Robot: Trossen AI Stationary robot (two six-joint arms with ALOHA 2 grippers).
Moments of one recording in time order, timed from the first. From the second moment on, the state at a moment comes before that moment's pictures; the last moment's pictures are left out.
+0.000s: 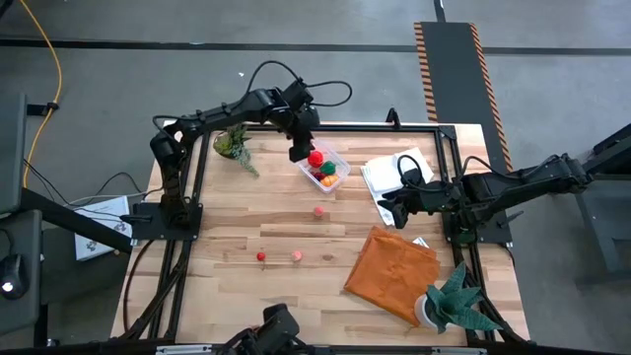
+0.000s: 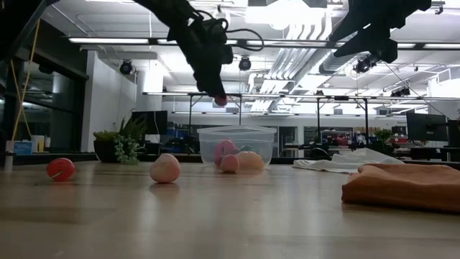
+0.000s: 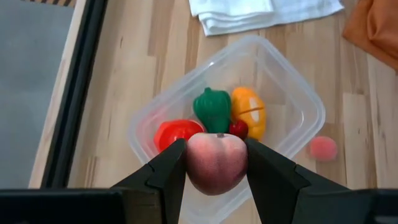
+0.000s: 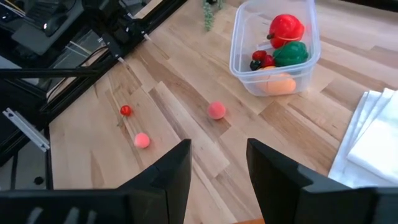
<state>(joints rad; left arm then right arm) 0.69 1.90 1.69 -0.86 0.30 0.39 0.21 0.87 0.74 -0.48 0.39 0.81</state>
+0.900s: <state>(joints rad) 0.59 1.93 1.58 -0.70 0.24 0.36 0.21 0.87 0.74 -0.48 0.46 0.85</state>
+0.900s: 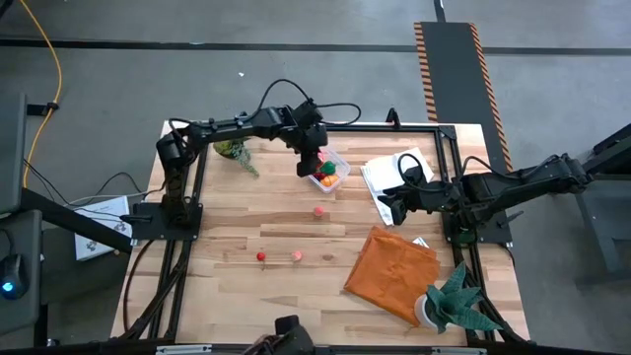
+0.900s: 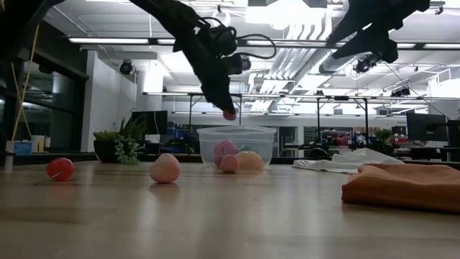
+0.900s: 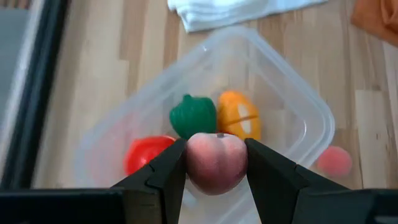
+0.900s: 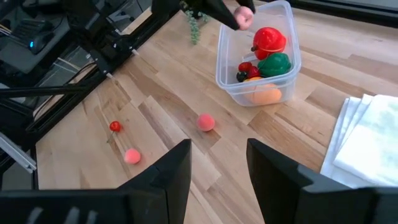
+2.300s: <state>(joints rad) 0.58 1.98 1.58 -0.71 0.24 0.33 0.21 0.87 0.74 -0.47 0.48 0.86</state>
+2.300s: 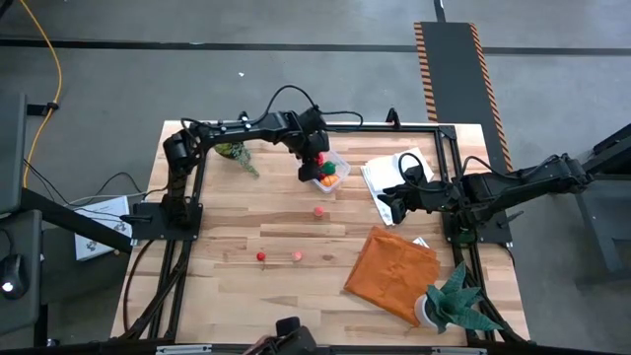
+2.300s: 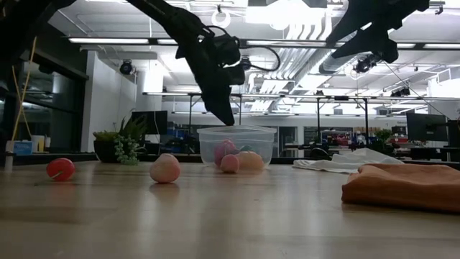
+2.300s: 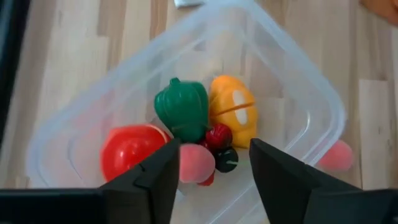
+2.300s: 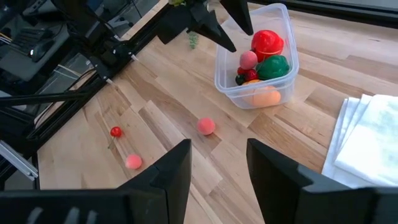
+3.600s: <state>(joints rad) 0.58 1.96 1.97 -1.32 0.32 0.39 0.21 0.87 0.74 -0.47 0.47 0.86</state>
